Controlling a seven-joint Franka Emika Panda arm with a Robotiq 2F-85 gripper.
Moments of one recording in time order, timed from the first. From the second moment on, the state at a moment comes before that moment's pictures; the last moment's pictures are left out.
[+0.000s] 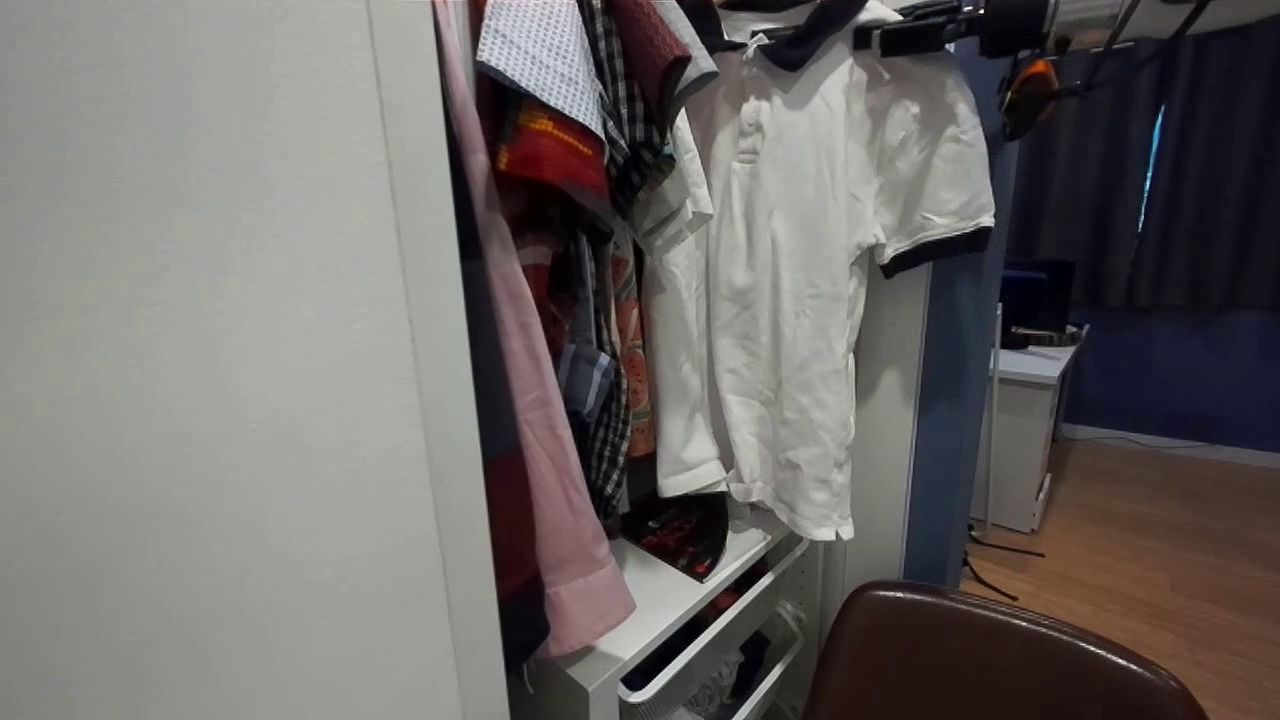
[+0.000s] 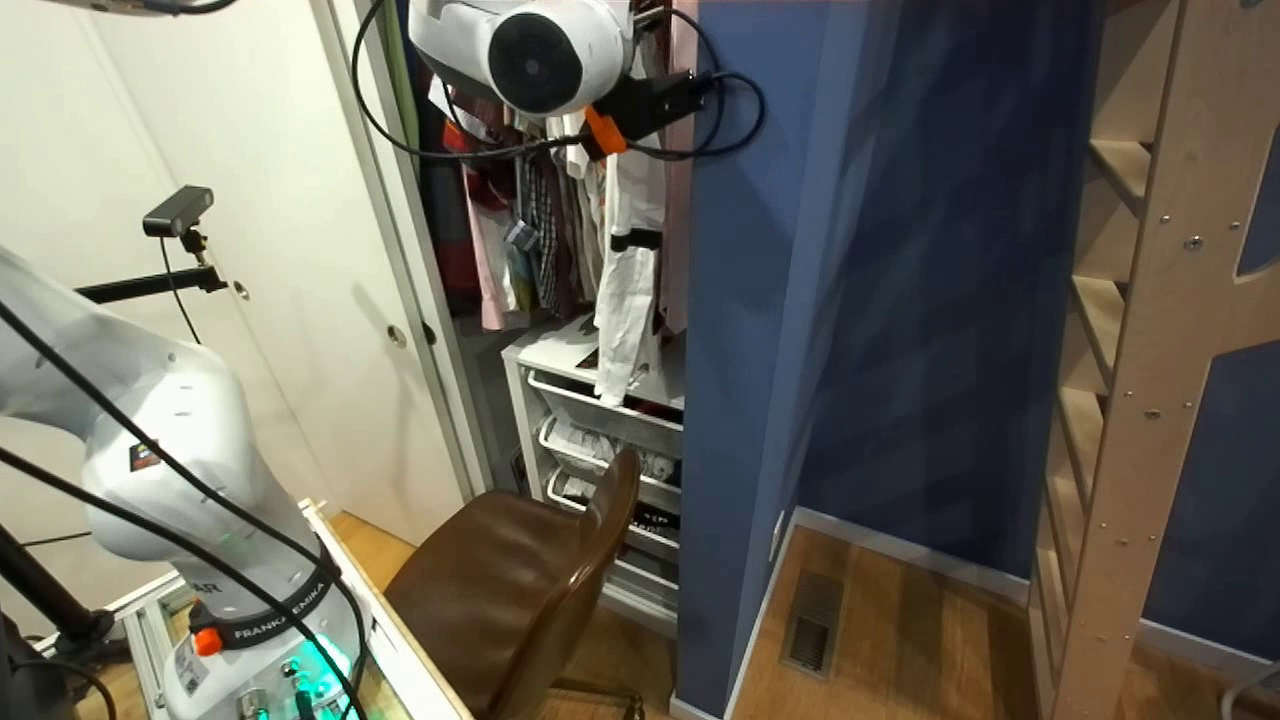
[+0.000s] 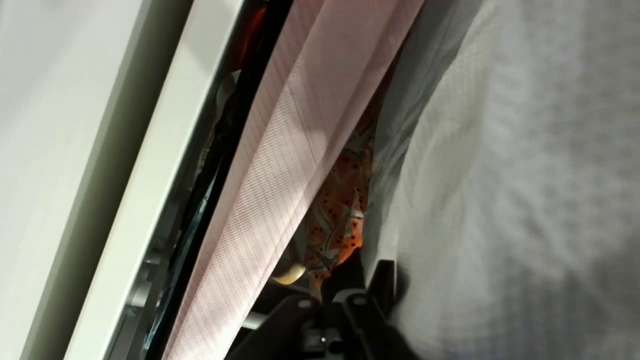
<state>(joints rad) -0.17 -0.43 0.00 -2.24 1.85 2.38 -2.42</state>
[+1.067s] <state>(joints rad) -0.16 -0.43 0.10 -2.14 2.07 2.51 -2.65</state>
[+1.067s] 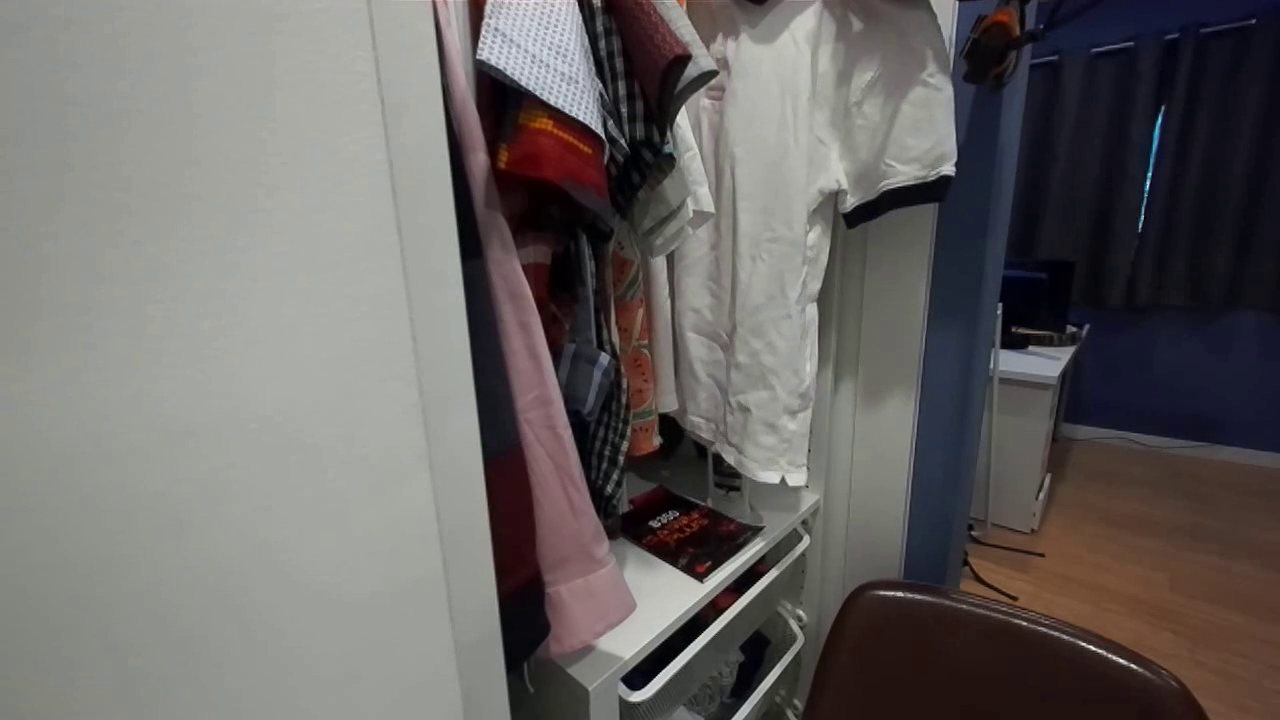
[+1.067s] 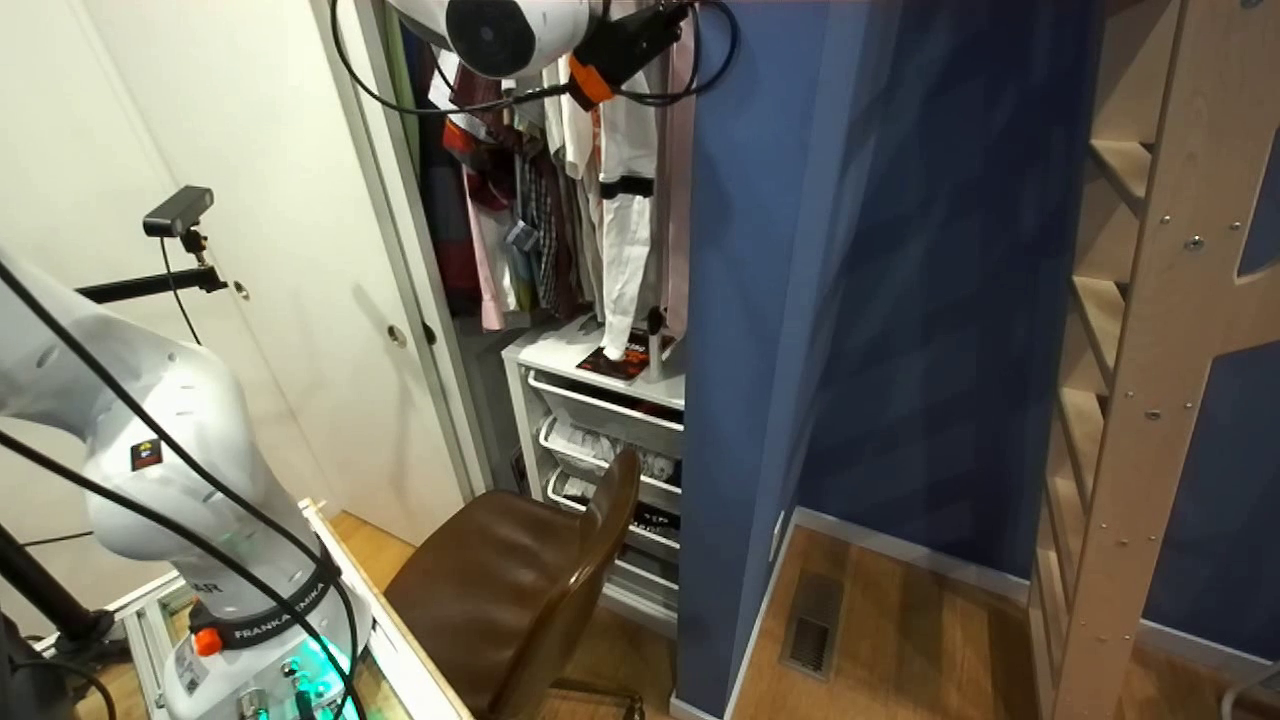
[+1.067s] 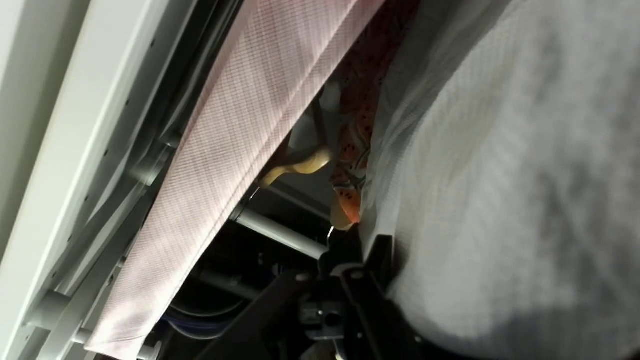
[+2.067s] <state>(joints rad) -0.17 -0.48 0.21 -2.09 2.30 2.77 -2.71</state>
